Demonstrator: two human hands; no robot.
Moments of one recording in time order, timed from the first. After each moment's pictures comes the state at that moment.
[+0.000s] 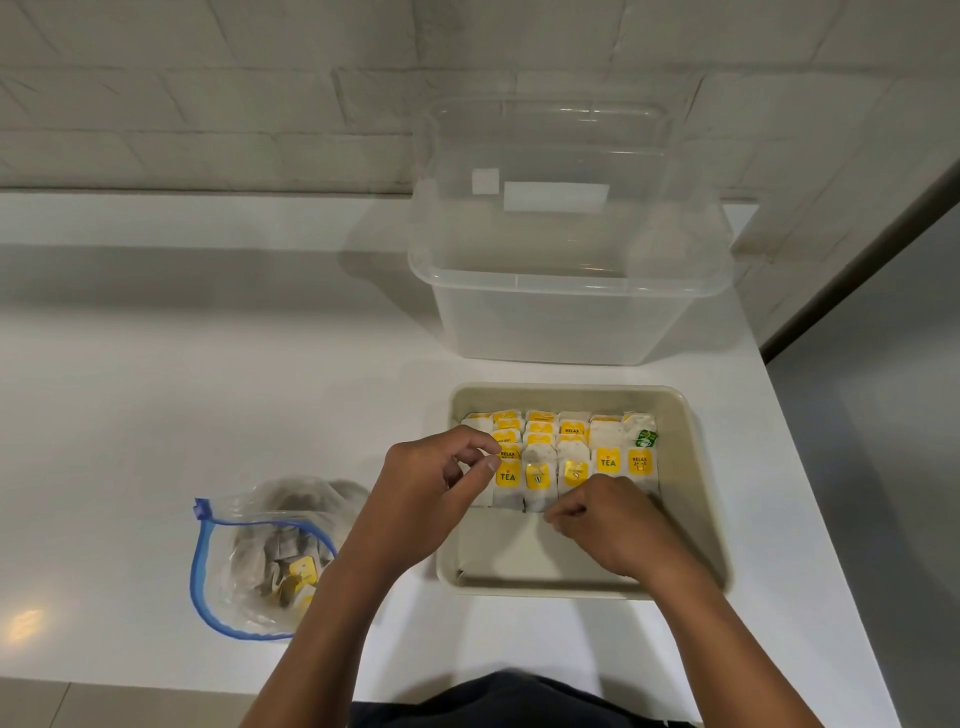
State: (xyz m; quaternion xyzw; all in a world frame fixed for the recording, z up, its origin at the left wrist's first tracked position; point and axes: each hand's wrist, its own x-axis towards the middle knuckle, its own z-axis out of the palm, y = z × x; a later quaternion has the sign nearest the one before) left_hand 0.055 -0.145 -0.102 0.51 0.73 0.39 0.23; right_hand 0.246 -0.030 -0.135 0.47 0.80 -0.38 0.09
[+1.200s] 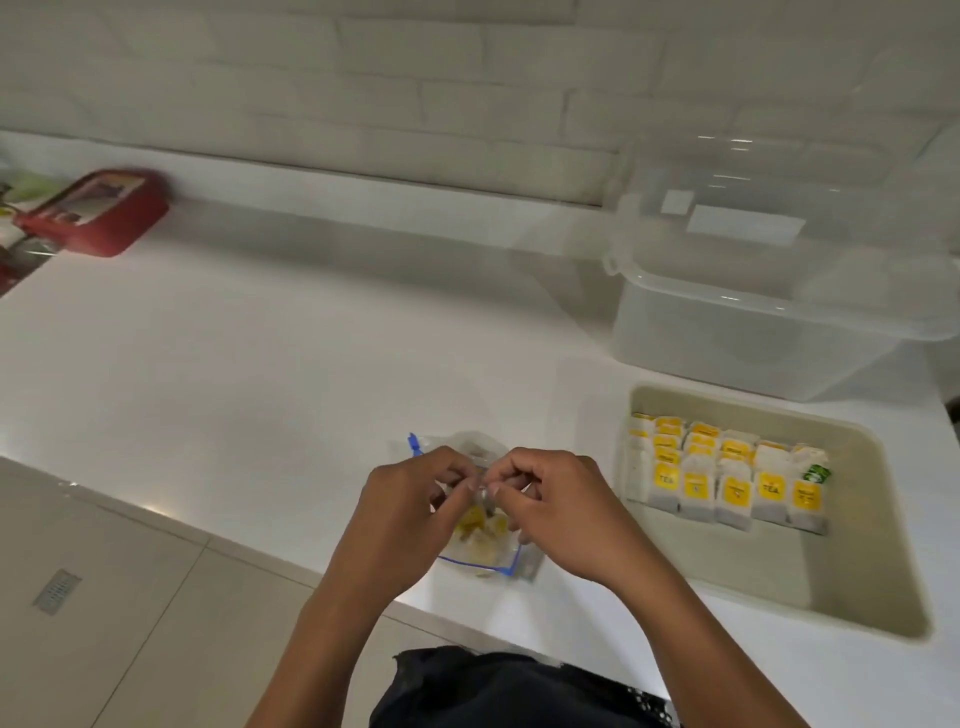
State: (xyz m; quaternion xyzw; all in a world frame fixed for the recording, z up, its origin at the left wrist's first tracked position) left_hand -0.025 -0.308 -0.066 0.39 0.83 0.34 0.18; right_hand 0.096 -0.169 -0.059 0.29 0.80 -0.52 -0.03
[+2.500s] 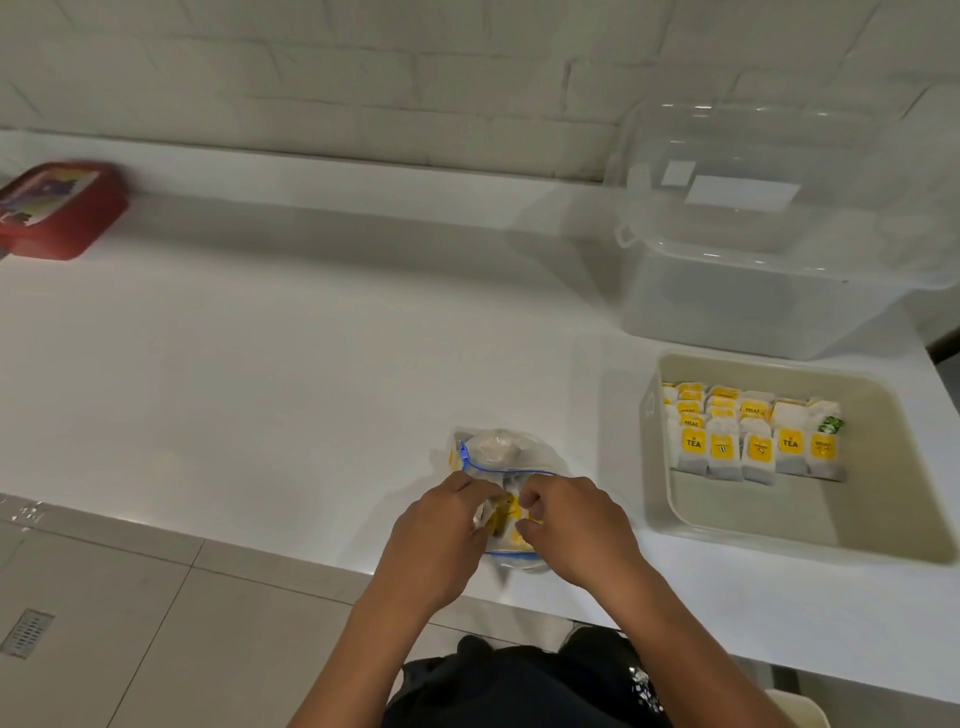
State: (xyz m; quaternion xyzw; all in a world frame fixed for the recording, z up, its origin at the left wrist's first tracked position) left_hand -0.050 -0.339 -0.139 0.48 0.83 0.17 0.23; right_hand 0.074 -0.222 -0.118 0.39 0.88 -0.27 0.09
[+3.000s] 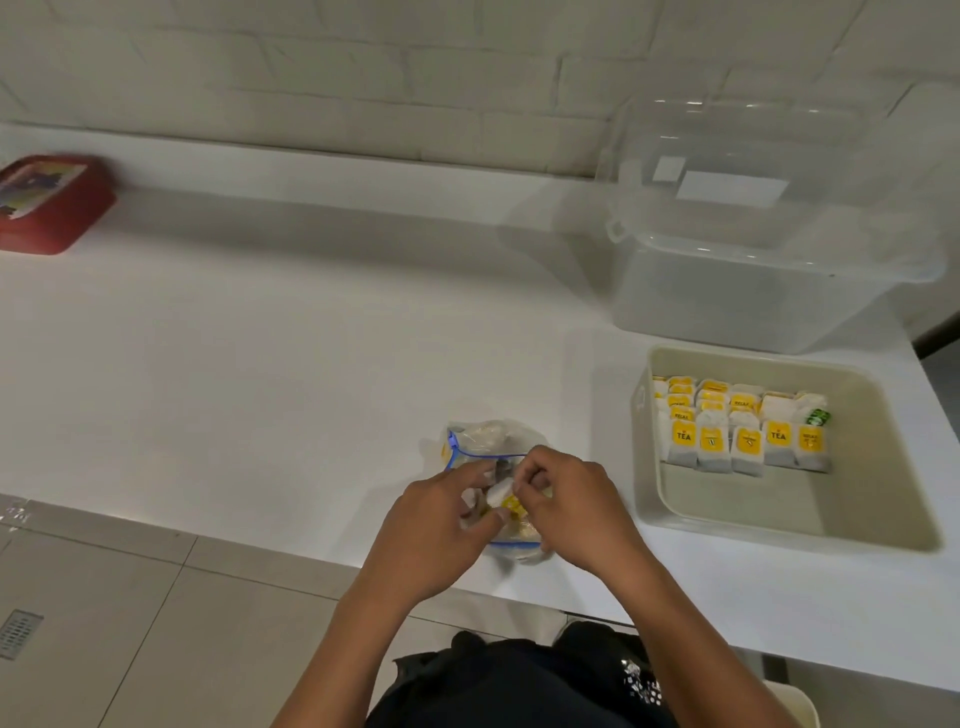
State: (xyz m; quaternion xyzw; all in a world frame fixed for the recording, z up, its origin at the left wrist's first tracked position) left_hand -0.046 -0.341 -0.122 0.43 0.81 0.28 0.28; right_hand 0.079 -0.216 -0.108 0.42 0.81 -0.41 -0.01
